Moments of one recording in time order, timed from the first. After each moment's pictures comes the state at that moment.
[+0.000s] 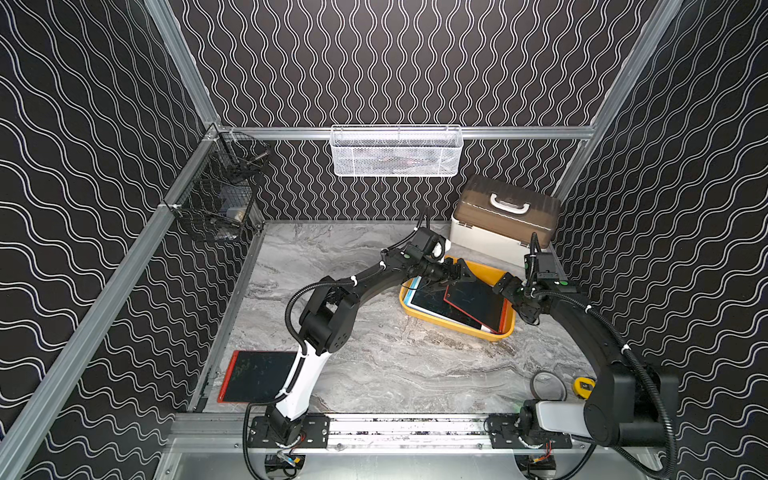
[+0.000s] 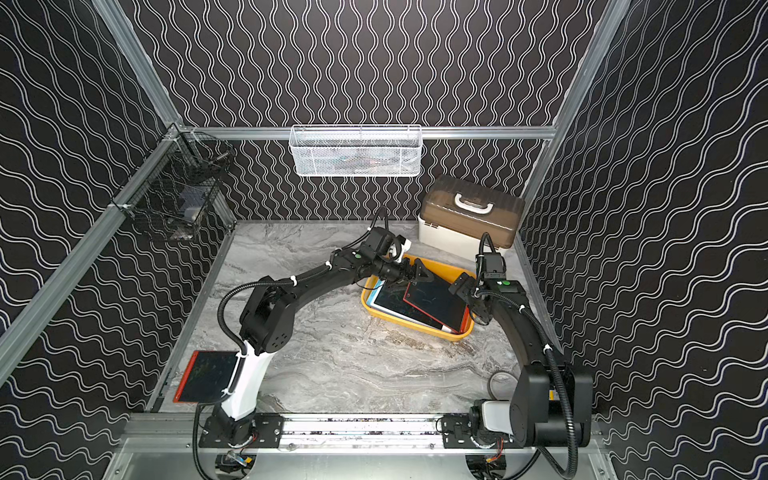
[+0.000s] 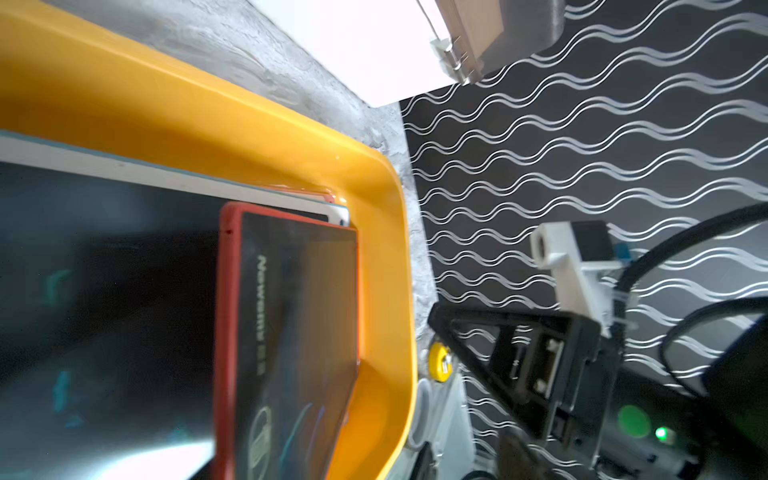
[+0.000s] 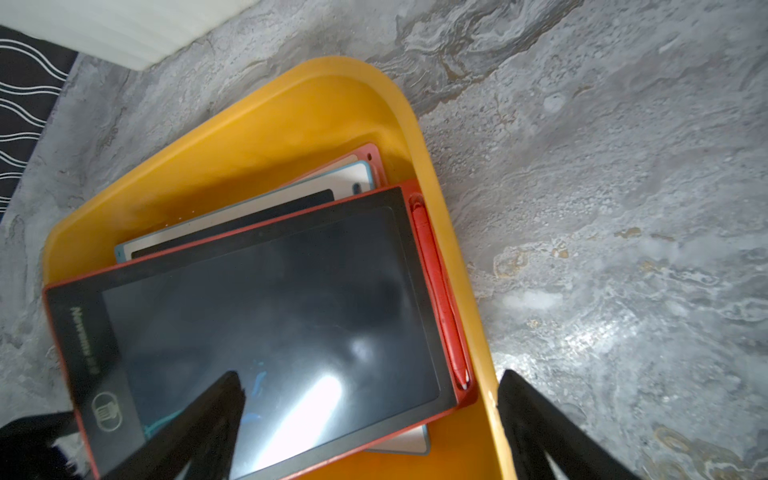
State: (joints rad) left arm -0.64 2.23 1.88 -0.39 0.69 -0.76; right arm 0.01 1.34 0.97 -0.69 -0.01 0.72
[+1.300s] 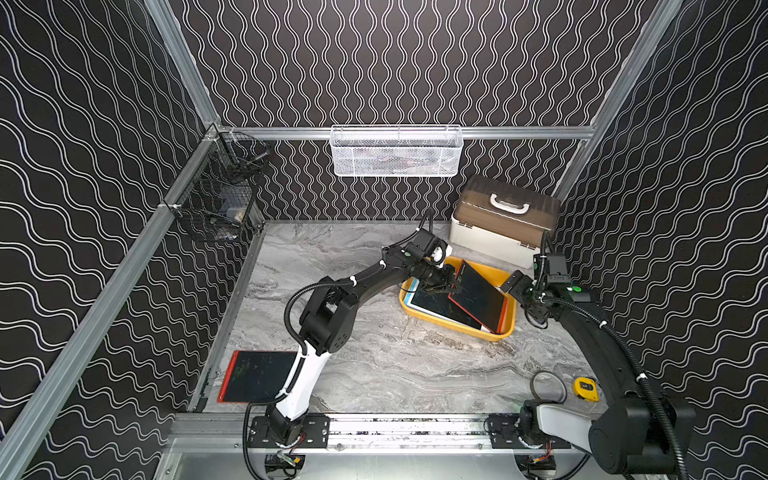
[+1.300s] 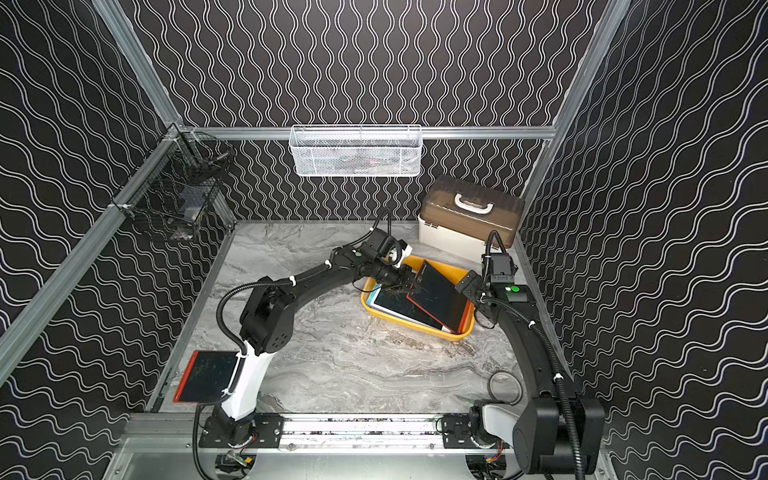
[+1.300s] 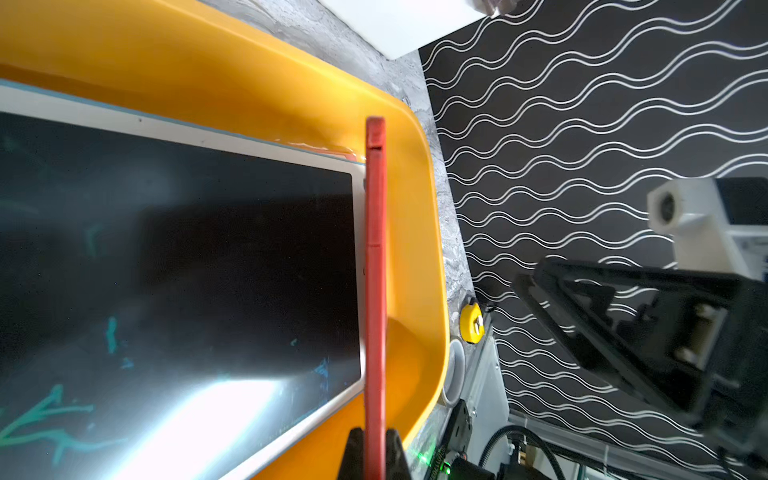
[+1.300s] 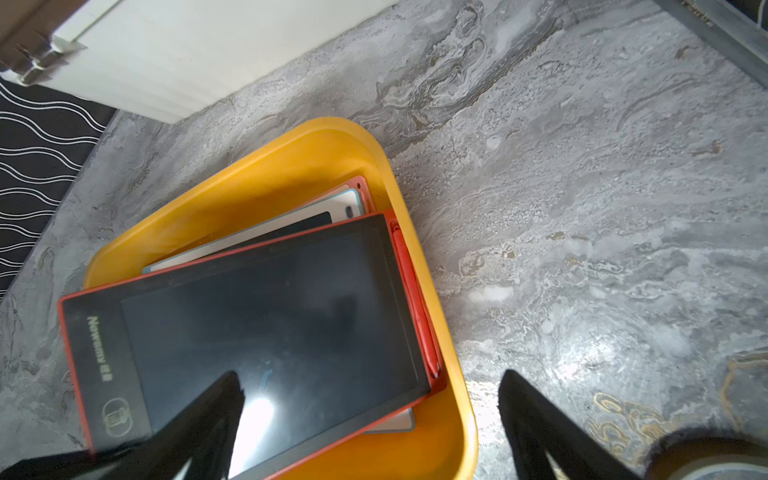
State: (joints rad) left arm -0.62 2.21 1.87 -0.52 0.73 -0.64; right arm 0.01 1.21 0.99 -0.76 0.07 0.74
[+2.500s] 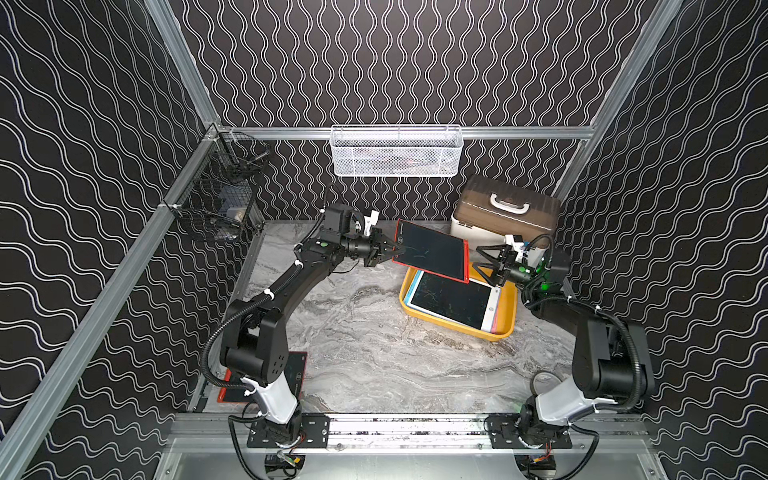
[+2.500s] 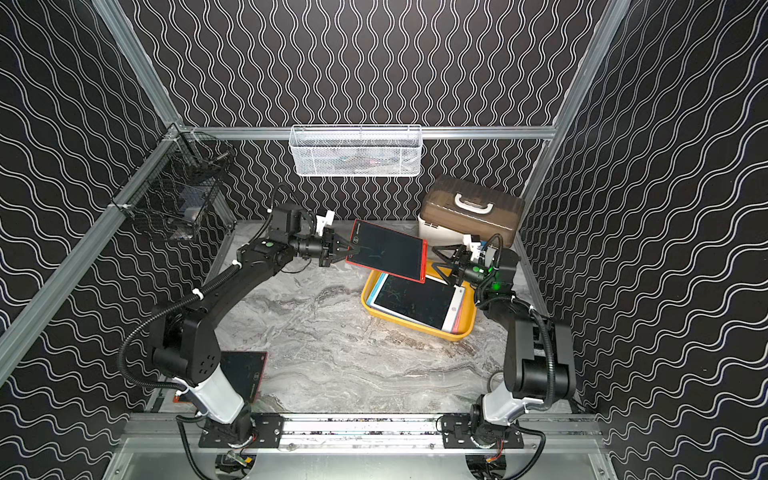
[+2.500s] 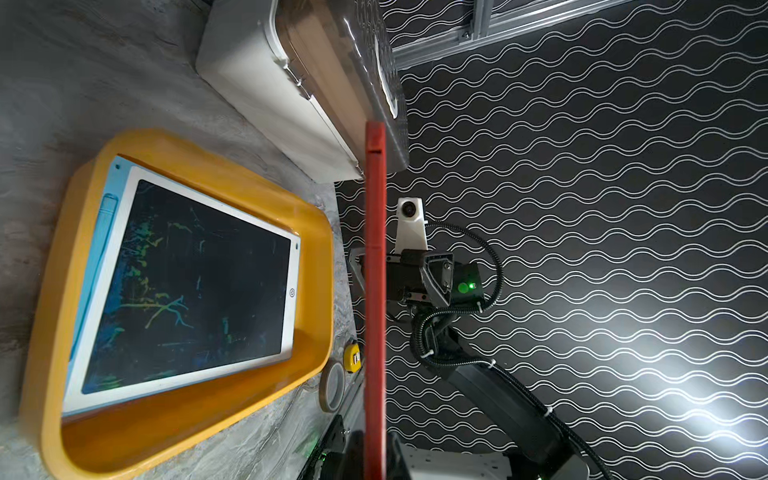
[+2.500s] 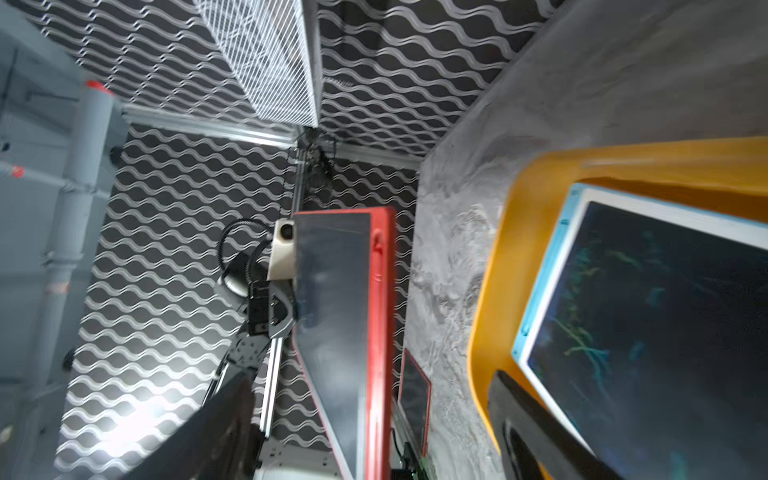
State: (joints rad) left arm -0.25 1.72 1.43 -0.22 1.05 -0.93; right arm -0.10 1.62 0.79 0.83 -1.18 1.37
